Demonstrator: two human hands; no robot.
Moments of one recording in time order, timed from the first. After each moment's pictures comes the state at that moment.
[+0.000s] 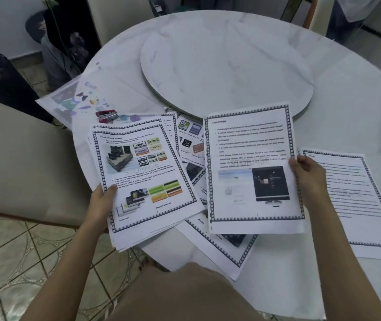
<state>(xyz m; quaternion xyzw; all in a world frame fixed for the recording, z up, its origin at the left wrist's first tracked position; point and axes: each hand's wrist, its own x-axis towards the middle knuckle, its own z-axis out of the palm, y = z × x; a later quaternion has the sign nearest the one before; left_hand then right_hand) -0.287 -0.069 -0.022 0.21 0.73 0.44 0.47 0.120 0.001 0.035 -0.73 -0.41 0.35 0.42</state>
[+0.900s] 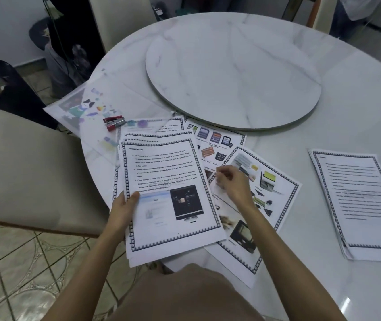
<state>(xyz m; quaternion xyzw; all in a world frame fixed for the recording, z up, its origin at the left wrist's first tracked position) -0.279 -0.070 -0.023 0.29 0.70 0.41 0.51 -0.030 0.004 -0.015 -0.68 -0.51 0.43 0.31</state>
